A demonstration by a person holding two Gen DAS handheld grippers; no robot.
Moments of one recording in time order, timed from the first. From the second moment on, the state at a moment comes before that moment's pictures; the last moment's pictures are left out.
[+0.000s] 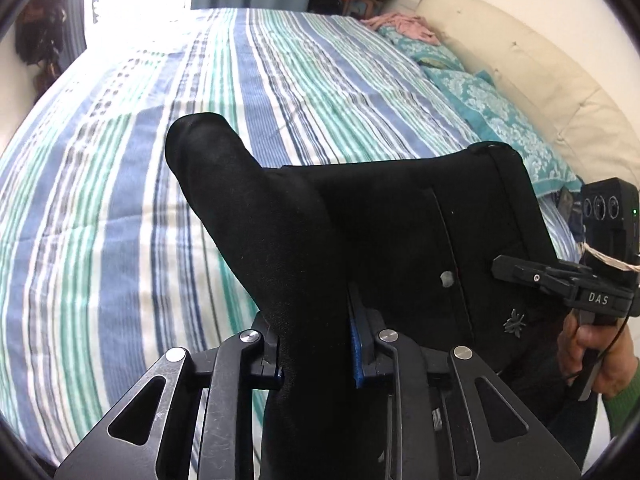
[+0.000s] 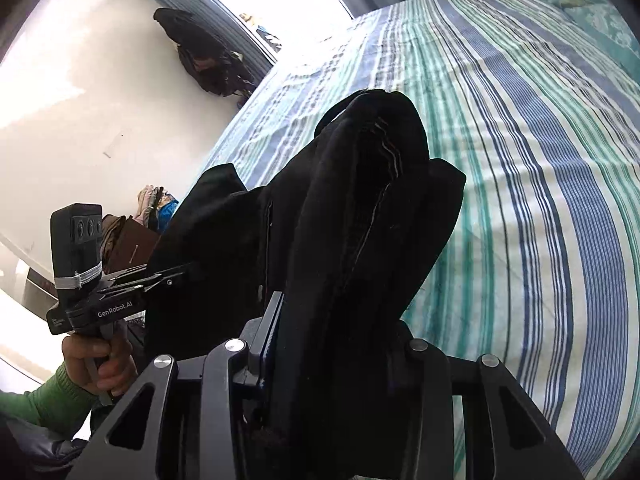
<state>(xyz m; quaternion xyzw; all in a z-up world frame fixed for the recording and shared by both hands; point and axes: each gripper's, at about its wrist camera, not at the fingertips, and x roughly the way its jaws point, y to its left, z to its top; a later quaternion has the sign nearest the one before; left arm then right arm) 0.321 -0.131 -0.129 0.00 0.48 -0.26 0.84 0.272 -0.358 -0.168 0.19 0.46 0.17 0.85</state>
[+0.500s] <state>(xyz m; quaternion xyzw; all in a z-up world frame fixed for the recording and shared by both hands) 0.444 -0.079 -0.235 0.04 0.53 -0.10 0.84 0.433 -0.338 -0.244 0.20 0.53 0.10 0.82</state>
